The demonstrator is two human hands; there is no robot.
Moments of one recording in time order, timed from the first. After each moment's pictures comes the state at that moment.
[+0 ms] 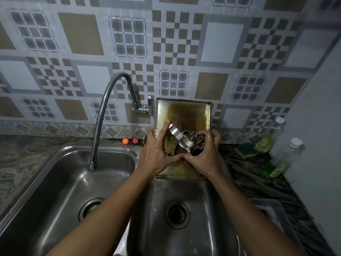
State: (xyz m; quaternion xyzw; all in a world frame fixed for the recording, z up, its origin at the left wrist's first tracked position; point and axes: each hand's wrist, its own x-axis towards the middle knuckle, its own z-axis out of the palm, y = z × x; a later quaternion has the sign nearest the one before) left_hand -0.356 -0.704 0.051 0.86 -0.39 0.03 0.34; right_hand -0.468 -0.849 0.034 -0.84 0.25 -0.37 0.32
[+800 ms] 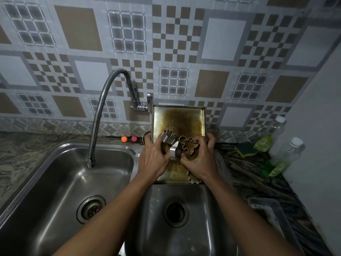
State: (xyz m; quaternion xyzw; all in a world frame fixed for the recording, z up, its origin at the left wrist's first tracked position) left_hand -0.366 -0.708 0.037 0.89 -0.32 0.03 0.31; right_hand -0.467 -0.843 0.018 -0.86 0.25 -0.33 0.30
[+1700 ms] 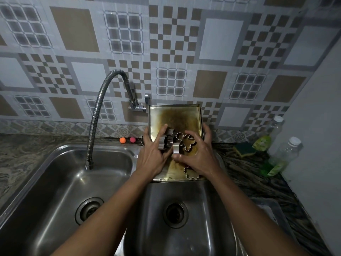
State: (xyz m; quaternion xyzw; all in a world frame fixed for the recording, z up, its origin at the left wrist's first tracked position) left_hand -0.356 -0.709 0.040 0.87 -0.35 -0.02 0.35; right_hand -0.469 -0.848 0.045 -0.88 0.21 -0.26 0.34
